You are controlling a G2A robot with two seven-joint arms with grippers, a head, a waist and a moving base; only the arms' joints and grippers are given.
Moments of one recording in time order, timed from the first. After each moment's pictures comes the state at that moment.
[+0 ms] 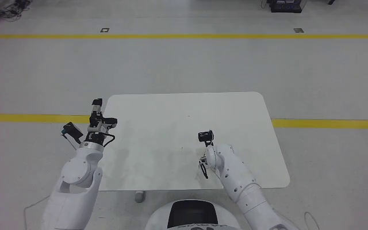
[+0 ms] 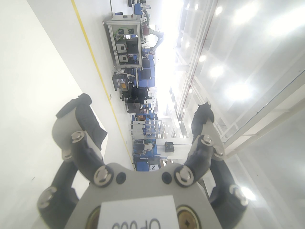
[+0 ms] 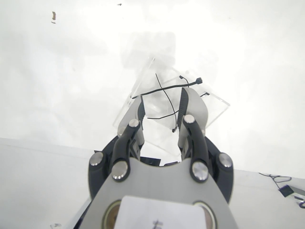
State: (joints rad) left arm 1.73 -1.15 -1.60 -1.80 -0.42 0.00 0.00; right arm -1.32 -1.59 1.12 -1.24 -1.44 0.28 1.15
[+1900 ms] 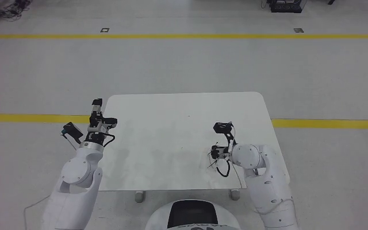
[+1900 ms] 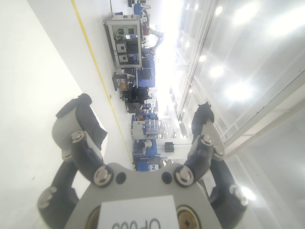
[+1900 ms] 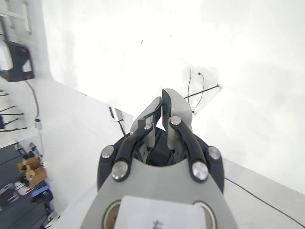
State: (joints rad) left arm 1.73 -1.15 -1.60 -1.80 -0.42 0.00 0.00; right arm -1.54 -1.51 1.44 -1.70 -1.01 0.00 1.22
